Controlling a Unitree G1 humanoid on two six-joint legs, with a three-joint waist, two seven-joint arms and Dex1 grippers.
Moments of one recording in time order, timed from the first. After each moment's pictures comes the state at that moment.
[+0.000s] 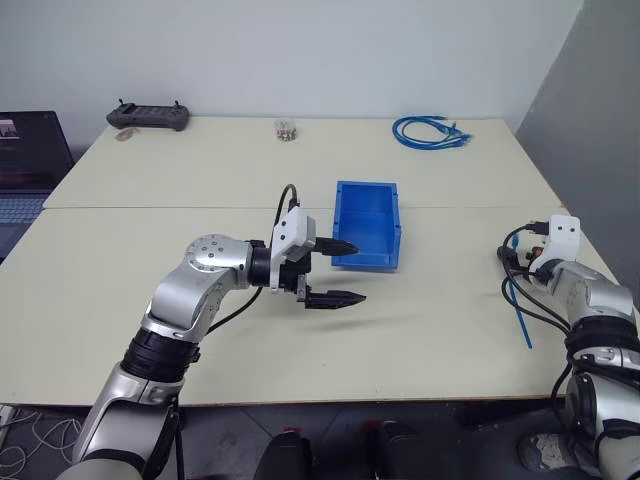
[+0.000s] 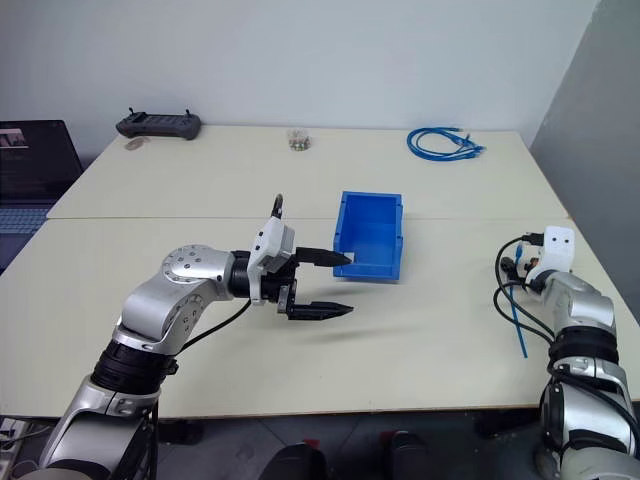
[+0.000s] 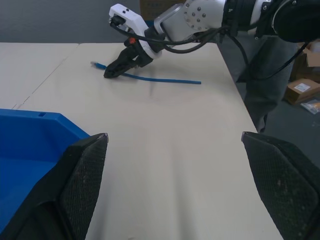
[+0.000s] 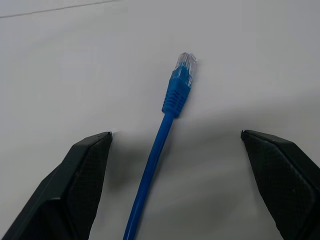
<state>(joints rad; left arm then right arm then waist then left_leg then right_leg) -0.58 0.56 -0.20 -0.07 -0.44 0.43 -1.20 -0.70 -0.57 -0.29 0.77 0.22 0.53 0.29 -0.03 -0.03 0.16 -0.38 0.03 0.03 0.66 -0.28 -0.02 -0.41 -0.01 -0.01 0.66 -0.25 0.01</state>
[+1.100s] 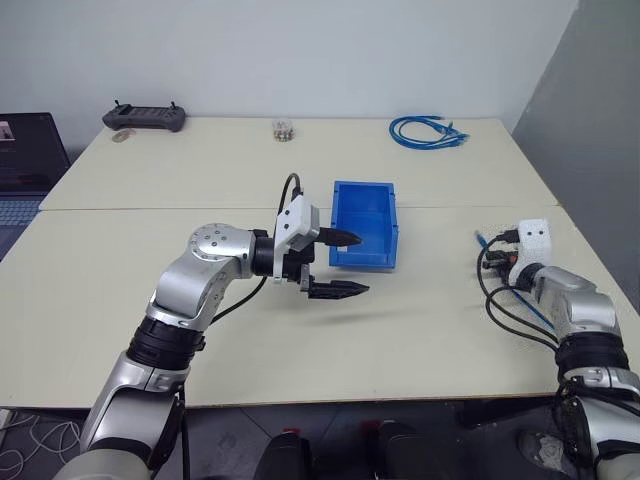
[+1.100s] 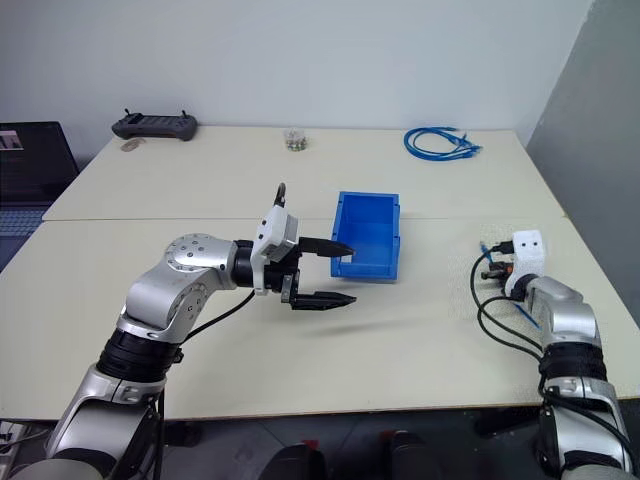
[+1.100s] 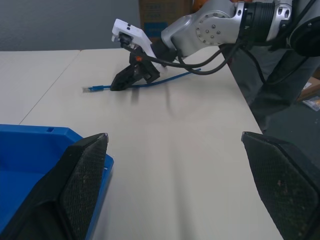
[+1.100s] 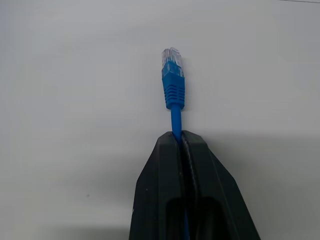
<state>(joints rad) -0.63 0.55 -0.19 -0.06 -0.43 0.43 -1.21 -0.50 -0.57 -0.11 0.43 0.14 0.48 0.48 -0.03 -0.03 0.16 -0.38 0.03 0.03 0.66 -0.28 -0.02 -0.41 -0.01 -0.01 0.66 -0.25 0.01</state>
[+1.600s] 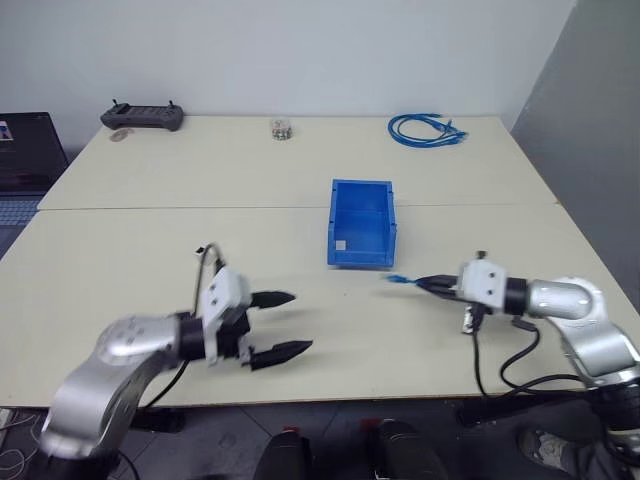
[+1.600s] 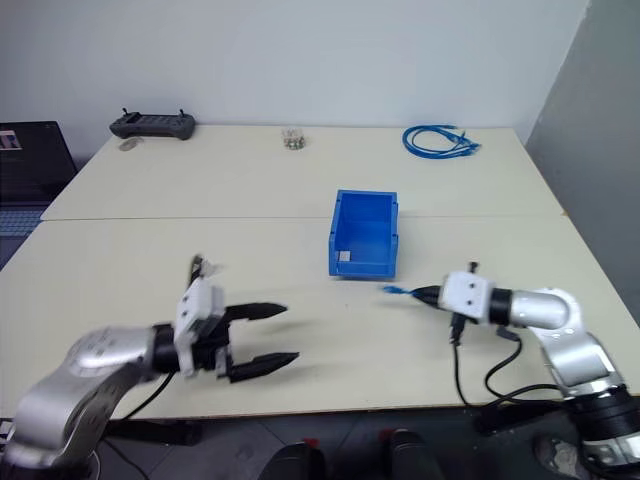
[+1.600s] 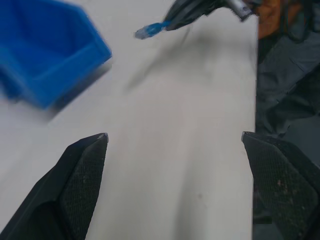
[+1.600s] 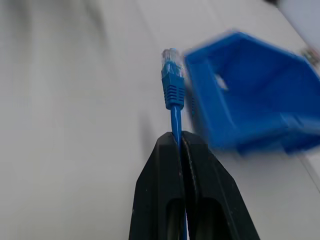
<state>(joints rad) 0.14 0.69 0.17 -0.58 -0.54 0.57 -0.96 -0.32 -0.70 0.22 -0.09 0.11 -0.14 1.03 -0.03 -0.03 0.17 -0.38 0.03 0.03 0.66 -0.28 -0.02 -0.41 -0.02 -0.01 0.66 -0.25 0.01</state>
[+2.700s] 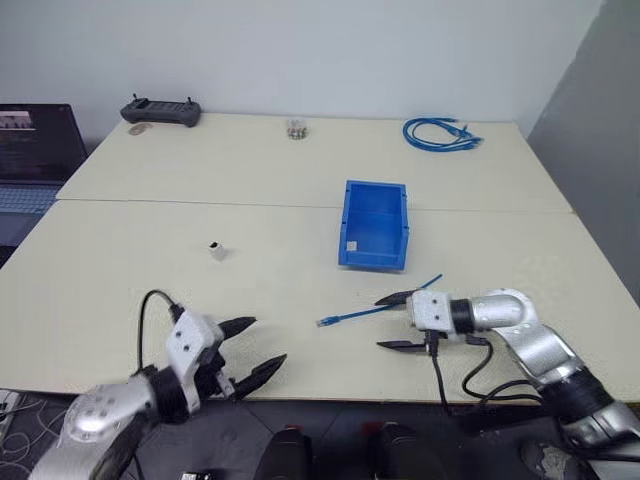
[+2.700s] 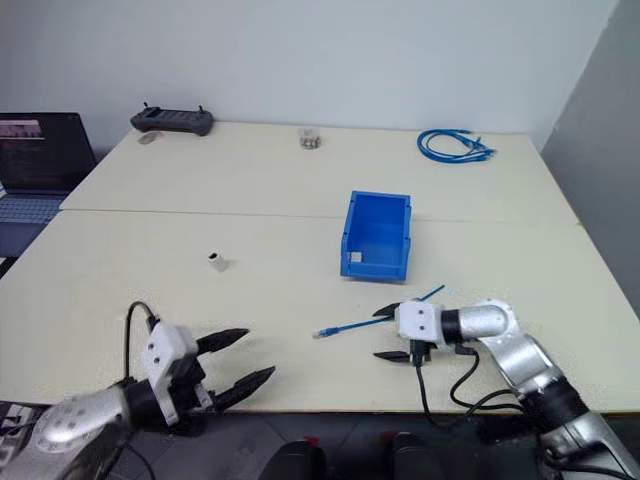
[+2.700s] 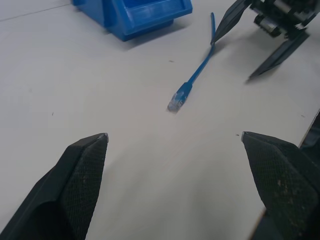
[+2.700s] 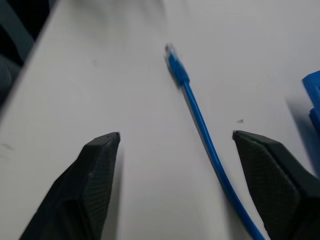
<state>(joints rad) 0.13 0.71 0.13 -0.44 -0.47 0.45 -0.93 -0.30 -0.70 0.24 -0.27 0.36 0.32 1.07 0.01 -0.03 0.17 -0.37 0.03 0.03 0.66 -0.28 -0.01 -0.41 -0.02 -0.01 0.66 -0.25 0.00</state>
